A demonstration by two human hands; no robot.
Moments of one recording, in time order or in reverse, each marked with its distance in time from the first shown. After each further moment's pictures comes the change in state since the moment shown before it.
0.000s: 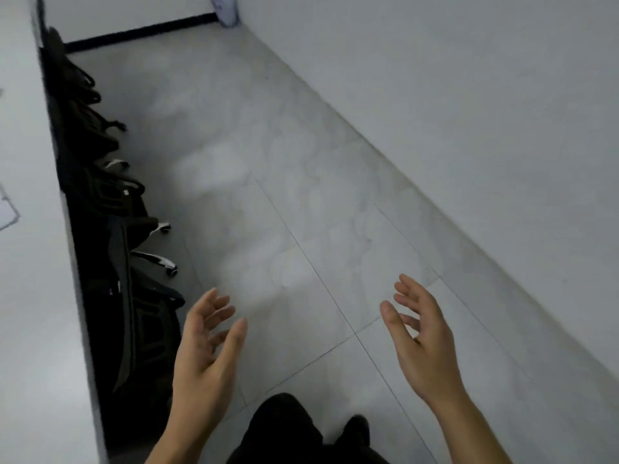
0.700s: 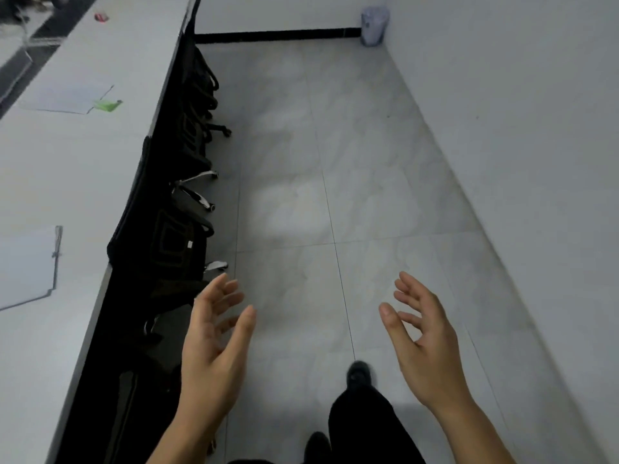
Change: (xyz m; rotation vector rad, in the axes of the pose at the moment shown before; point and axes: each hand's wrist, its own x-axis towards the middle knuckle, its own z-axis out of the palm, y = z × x) left_hand 0.514 0.018 0.004 -0.020 0.398 0.019; right_hand 0.525 -0.151 0.282 -0.041 -0.410 -0.214
